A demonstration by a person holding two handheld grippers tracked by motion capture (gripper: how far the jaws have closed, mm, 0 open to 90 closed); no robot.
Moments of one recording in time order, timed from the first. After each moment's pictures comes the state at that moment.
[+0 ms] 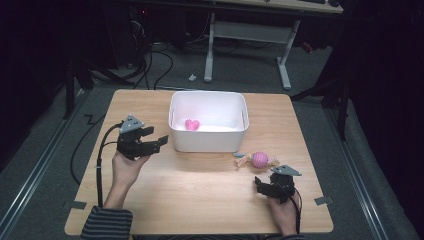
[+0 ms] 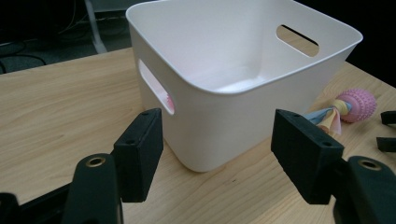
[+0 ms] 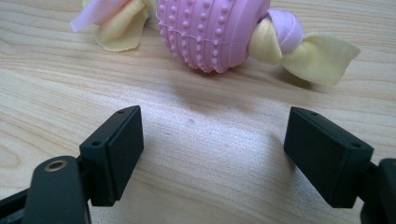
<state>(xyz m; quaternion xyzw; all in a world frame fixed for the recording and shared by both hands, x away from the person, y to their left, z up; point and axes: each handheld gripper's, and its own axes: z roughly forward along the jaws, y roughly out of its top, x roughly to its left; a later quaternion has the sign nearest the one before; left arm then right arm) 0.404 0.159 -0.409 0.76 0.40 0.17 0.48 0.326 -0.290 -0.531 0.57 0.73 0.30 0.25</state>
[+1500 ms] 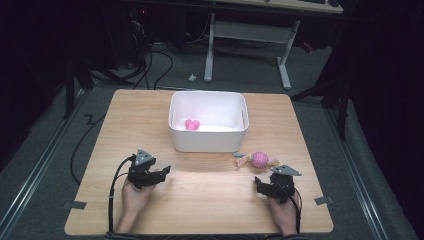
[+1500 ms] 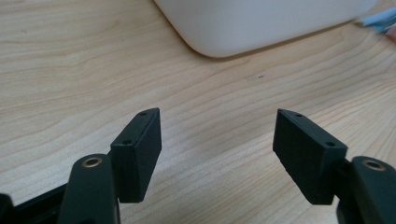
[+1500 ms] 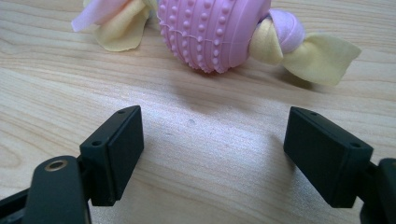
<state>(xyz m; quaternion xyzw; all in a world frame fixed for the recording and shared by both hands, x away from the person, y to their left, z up) 0.379 0.148 -0.519 0.78 0.45 0.16 0.41 0.326 -0.290 -0.531 0.57 0.73 0.30 0.25</state>
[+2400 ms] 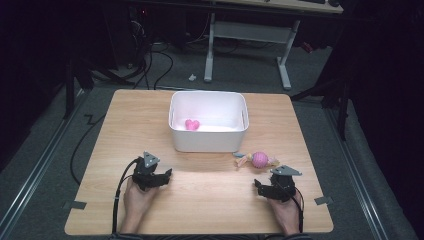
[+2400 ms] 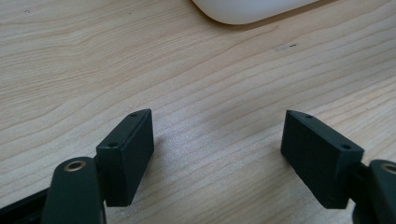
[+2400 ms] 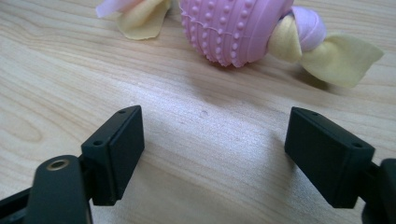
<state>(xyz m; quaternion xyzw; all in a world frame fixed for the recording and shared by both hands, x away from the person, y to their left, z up) 0.383 0.137 -0.536 0.79 0.45 0.20 0.35 0.323 -0.293 -0.527 0.53 0.76 0.30 0.23</state>
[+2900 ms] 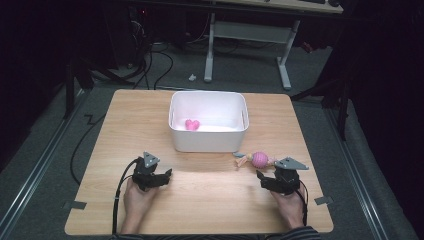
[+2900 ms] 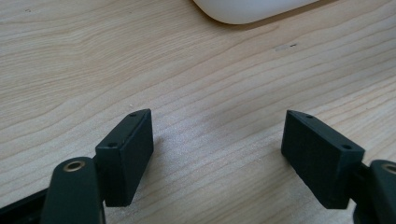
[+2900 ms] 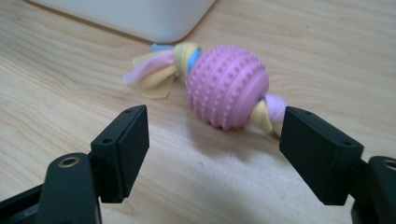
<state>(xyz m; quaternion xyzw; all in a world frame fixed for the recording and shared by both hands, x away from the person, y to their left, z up) 0.382 0.137 -0.536 0.79 0.45 0.20 0.35 0.331 -0.293 -0.490 0.50 0.75 0.34 0.25</state>
